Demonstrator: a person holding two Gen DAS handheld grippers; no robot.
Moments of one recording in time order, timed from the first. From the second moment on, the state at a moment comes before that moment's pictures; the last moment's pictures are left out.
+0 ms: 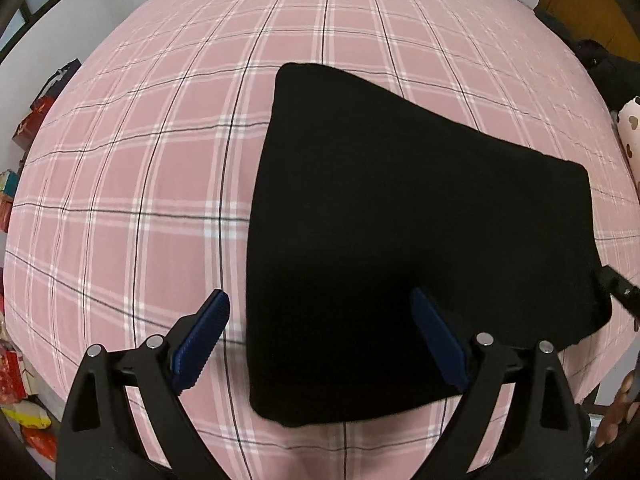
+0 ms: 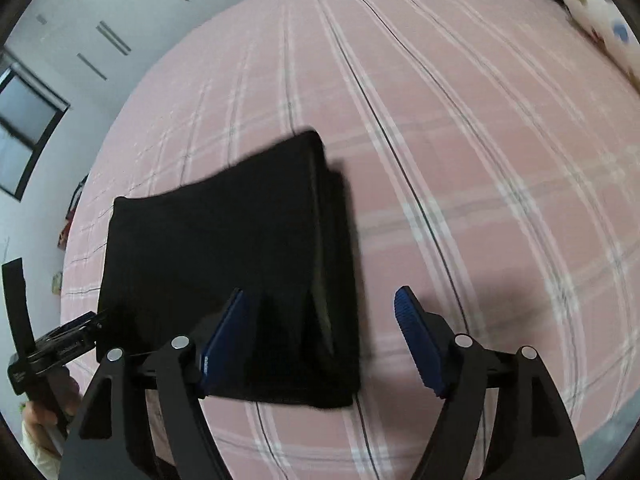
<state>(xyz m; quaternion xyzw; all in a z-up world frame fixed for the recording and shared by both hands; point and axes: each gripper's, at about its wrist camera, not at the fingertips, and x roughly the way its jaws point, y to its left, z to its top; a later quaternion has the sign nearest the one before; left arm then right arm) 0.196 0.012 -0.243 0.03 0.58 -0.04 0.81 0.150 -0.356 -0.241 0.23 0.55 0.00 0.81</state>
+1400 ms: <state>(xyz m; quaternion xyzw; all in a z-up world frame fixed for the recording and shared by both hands) 0.154 0.065 -0.267 -0.24 0.64 -0.17 0.71 0.100 -0.337 -0.267 0.36 0.57 0.14 0.72</state>
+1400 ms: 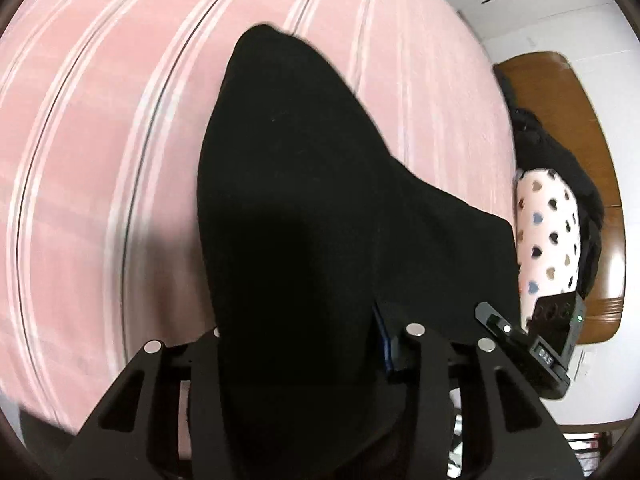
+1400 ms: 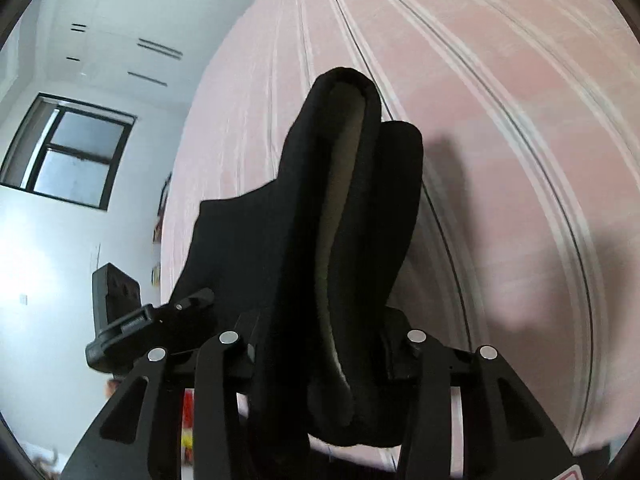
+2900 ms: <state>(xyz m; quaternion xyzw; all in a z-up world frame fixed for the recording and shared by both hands) 0.186 0.050 -0.020 -0.15 0.39 -0.22 0.88 0.173 -0.317 -0.019 0.26 0.33 0.20 0.88</state>
